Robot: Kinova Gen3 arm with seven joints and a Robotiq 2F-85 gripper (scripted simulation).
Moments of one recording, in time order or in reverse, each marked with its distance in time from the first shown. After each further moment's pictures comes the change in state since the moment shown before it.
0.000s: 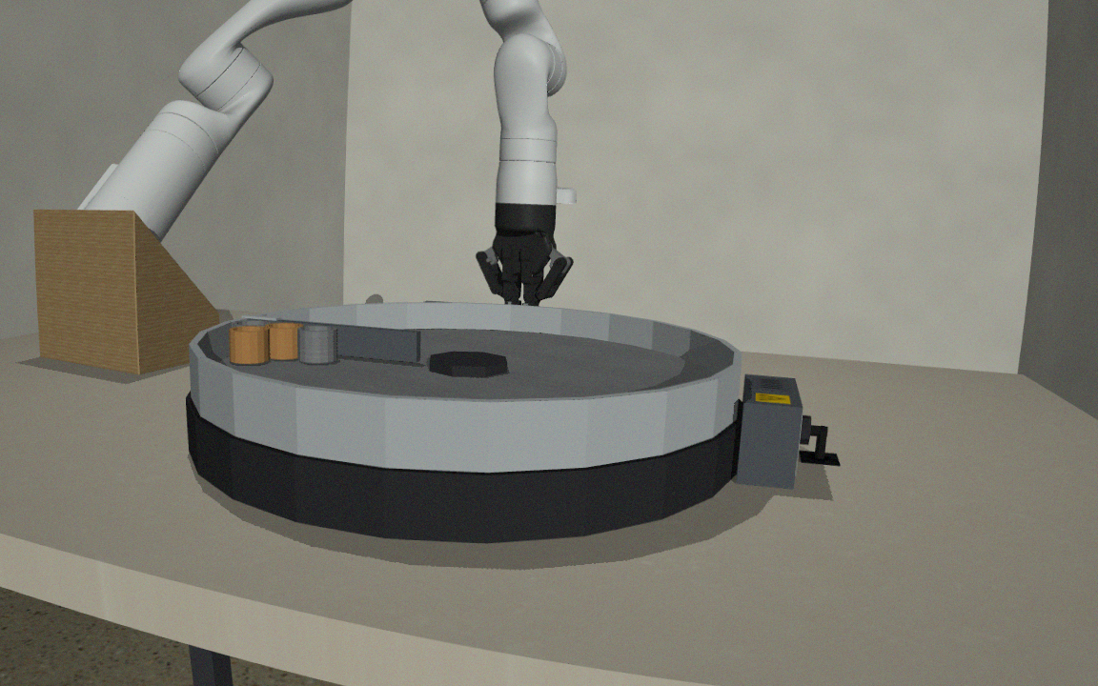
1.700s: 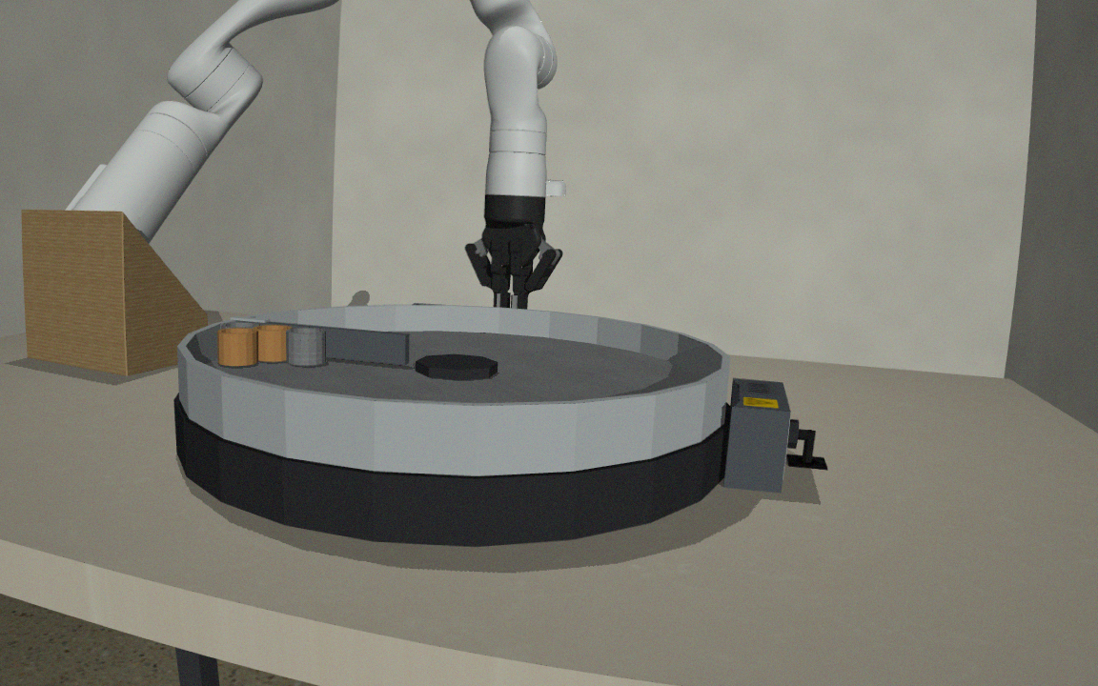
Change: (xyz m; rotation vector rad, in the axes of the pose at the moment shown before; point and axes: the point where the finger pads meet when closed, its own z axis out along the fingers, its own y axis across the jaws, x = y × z) arm 0.000 0.000 -0.014 -0.001 0.000 0.000
